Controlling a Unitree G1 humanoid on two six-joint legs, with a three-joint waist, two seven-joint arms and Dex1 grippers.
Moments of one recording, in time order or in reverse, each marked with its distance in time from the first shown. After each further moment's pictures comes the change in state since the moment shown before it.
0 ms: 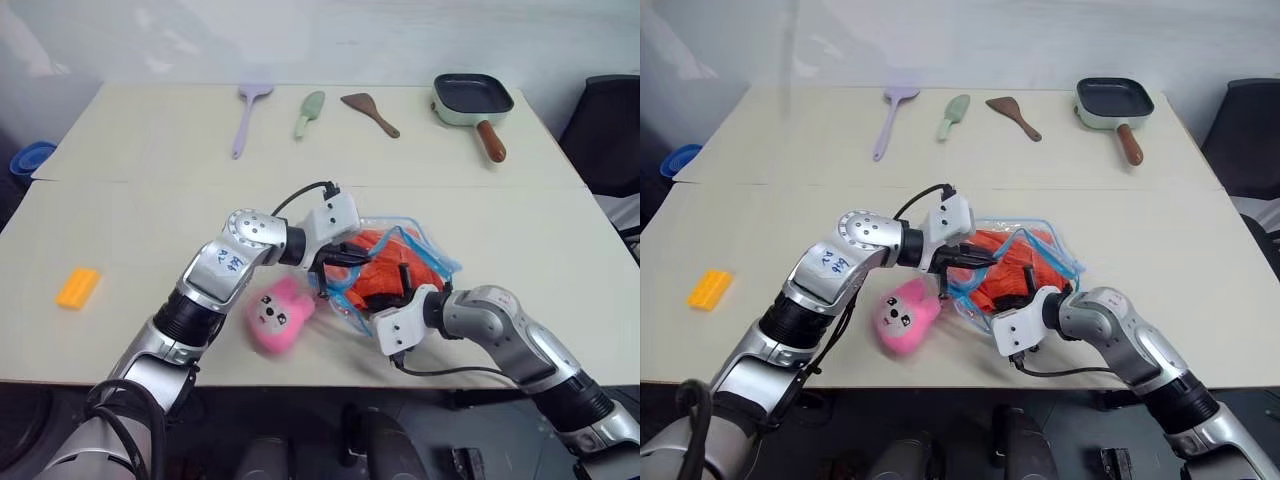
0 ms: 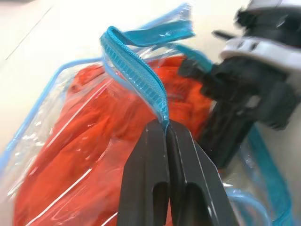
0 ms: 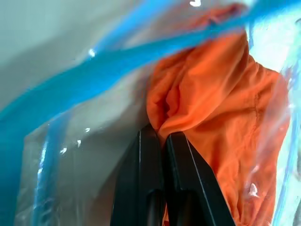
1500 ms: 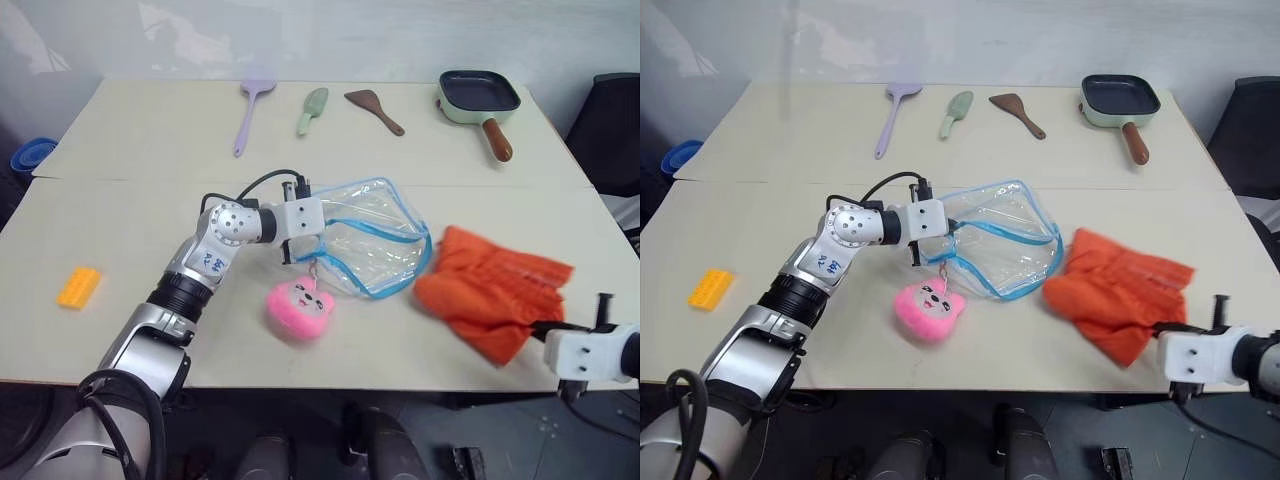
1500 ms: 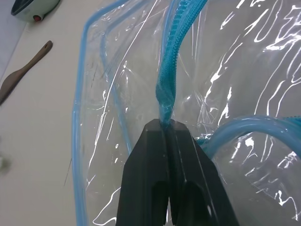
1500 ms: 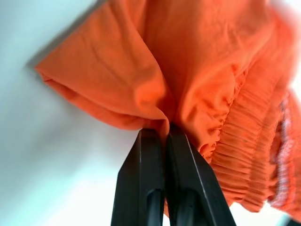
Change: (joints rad) left arm -0.038 0.021 0.067 0.461 0.306 -0.668 0.115; right arm 0.682 -0.264 -0.868 0.126 0.300 -0.102 -0.023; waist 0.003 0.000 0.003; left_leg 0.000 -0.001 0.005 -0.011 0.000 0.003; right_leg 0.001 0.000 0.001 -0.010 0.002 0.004
